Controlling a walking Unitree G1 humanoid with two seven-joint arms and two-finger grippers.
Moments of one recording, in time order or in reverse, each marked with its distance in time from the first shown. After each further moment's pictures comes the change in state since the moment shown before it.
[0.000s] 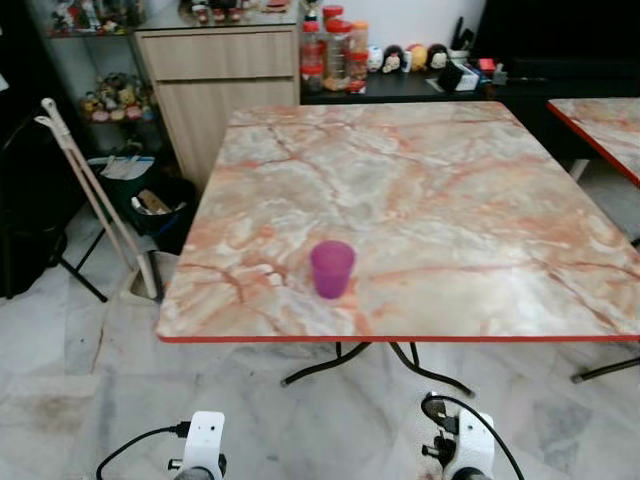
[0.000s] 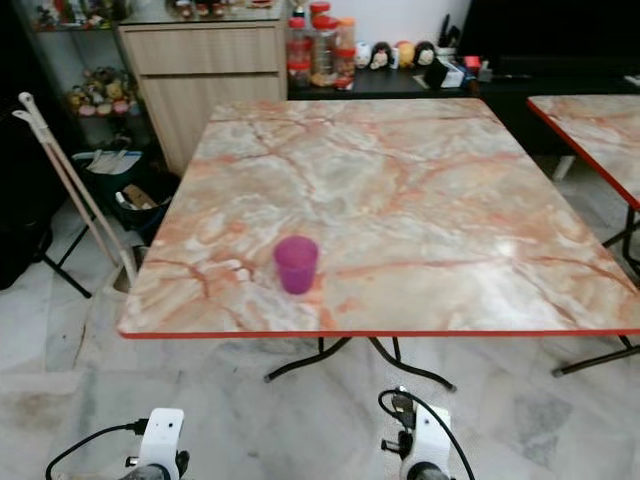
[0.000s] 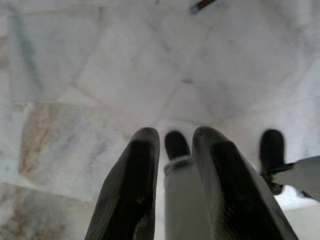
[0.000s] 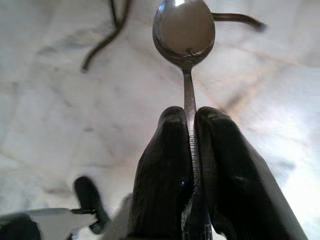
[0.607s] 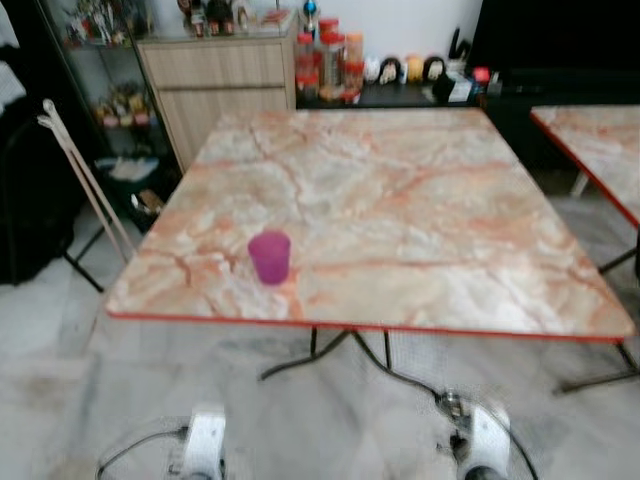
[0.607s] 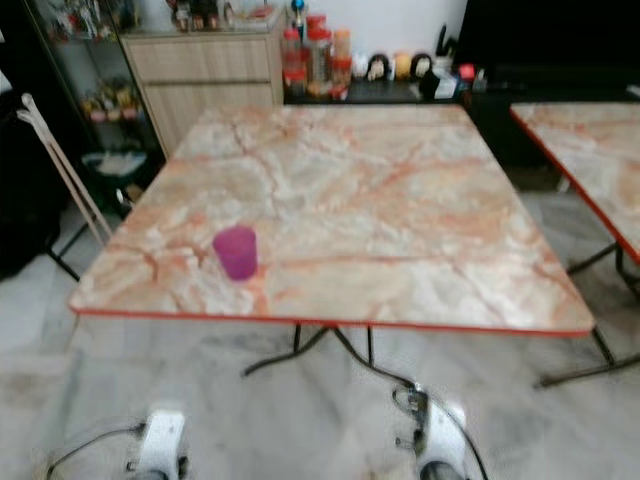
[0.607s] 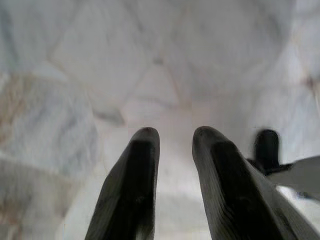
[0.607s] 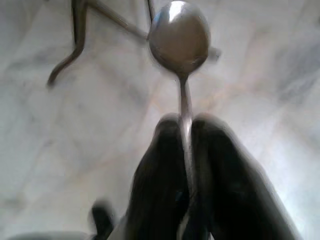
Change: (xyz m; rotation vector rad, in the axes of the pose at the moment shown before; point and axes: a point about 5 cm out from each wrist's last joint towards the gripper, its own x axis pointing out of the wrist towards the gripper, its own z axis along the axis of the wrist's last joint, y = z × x) left arm -0.001 0.014 -0.007 0.017 0.020 0.030; right arm 0.004 0.008 0.011 0.005 -0.028 0.006
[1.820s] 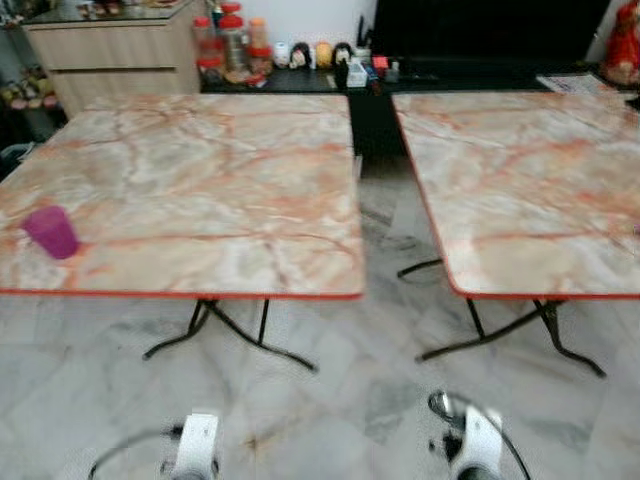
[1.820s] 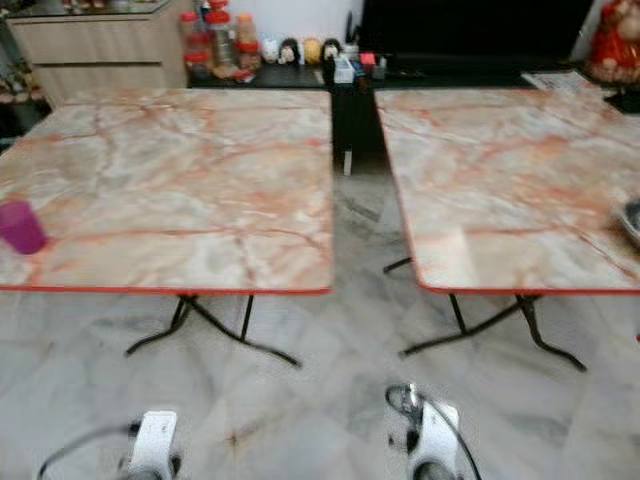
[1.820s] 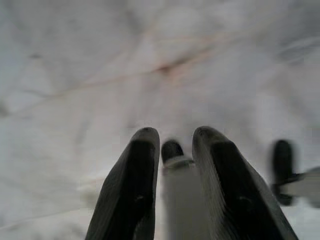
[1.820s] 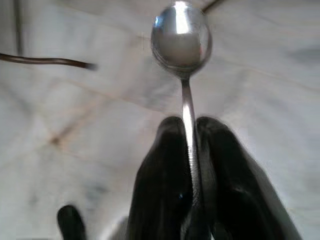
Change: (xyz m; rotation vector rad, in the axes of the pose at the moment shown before) left arm 0.000 -0.020 0.005 -0.021 -0.013 -0.039; right arm -0.003 -0.020 -0.001 0.004 0.004 -0.062
